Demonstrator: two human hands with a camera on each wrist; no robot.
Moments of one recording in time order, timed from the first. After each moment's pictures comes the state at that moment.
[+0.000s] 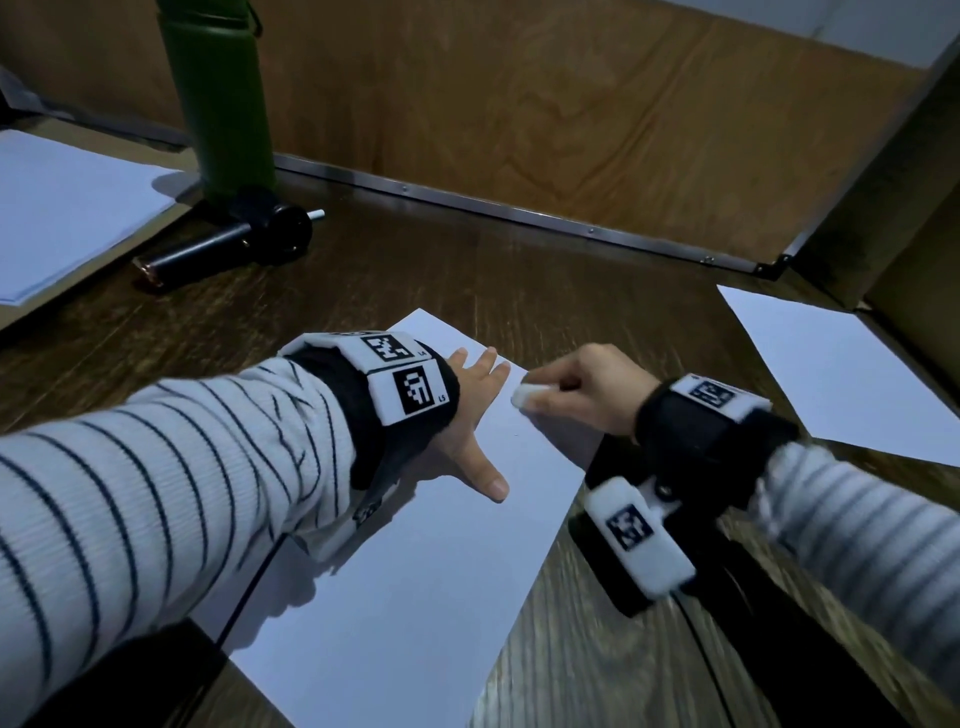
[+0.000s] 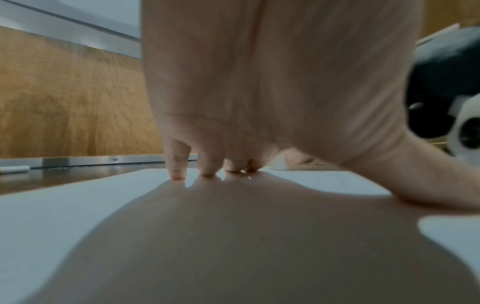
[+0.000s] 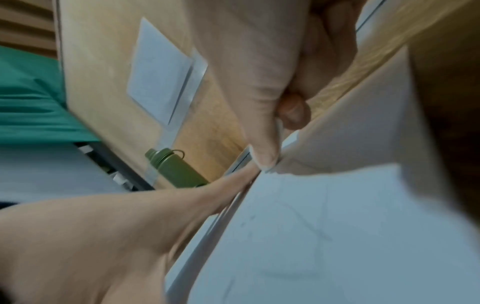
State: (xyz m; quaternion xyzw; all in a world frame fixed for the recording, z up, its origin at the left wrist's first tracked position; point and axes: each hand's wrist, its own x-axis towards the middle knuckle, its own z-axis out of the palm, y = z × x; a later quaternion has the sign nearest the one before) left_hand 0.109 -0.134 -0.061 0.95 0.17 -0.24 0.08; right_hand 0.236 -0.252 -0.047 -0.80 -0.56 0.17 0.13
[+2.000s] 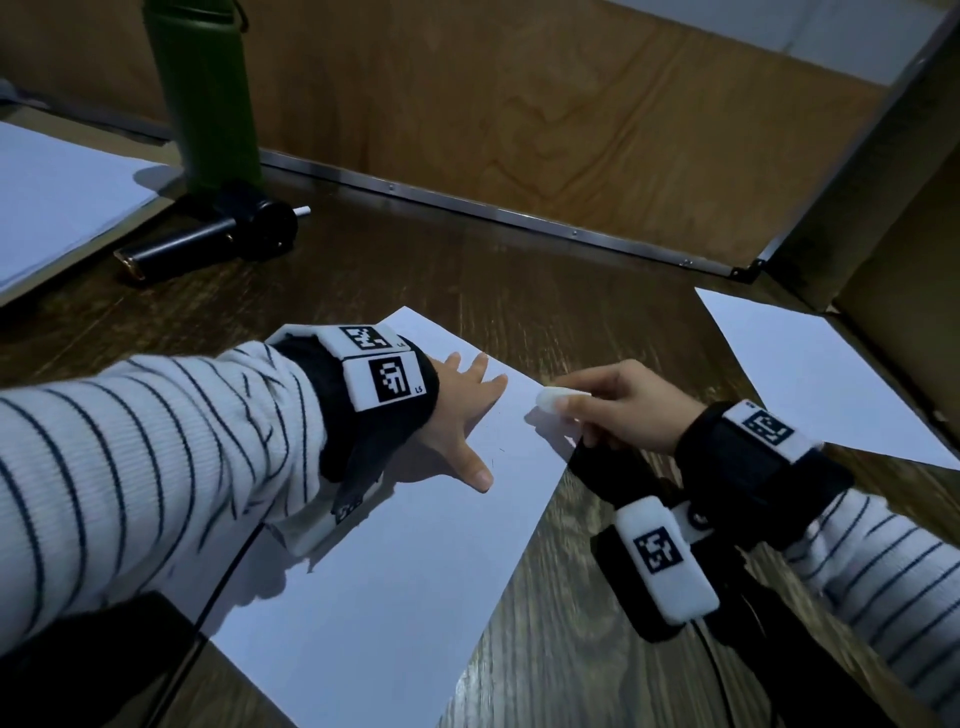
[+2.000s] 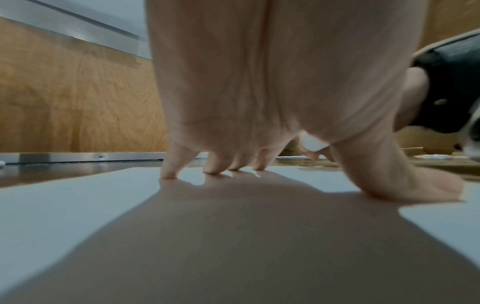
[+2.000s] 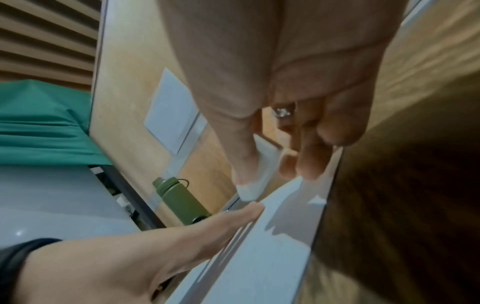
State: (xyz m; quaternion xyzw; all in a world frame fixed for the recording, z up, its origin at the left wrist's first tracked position) left_hand 0.109 -0.149 -0.048 0.95 0.14 -0.27 0.05; right_hand 0.244 -0.290 -0.042 -0.80 -0.47 0.27 0.26
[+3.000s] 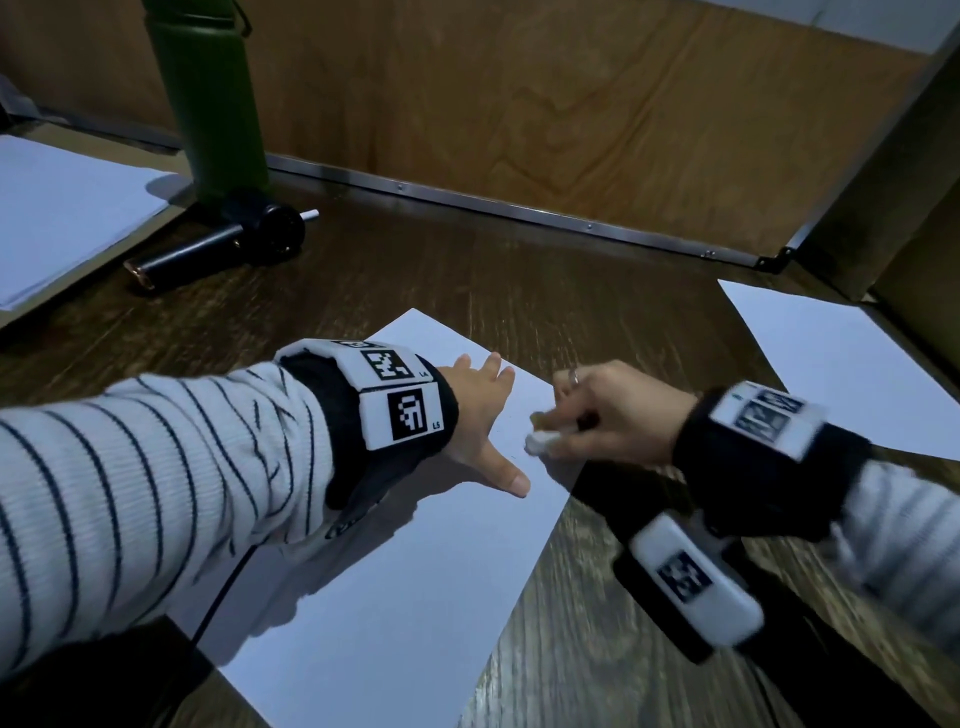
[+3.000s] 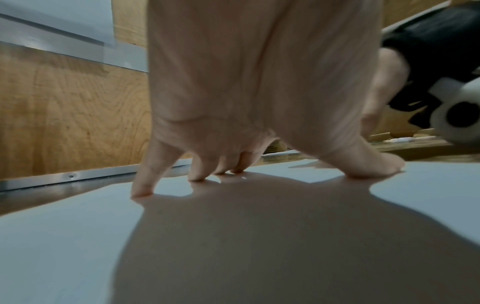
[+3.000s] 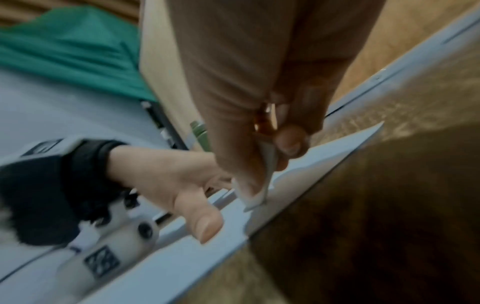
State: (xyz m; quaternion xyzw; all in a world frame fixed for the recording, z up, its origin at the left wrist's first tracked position) left_hand 0.110 -0.164 -0.044 0.95 0.19 -0.24 0.08; right_hand 0.235 -0.274 -0.037 -0.68 -0.72 0.13 0.07
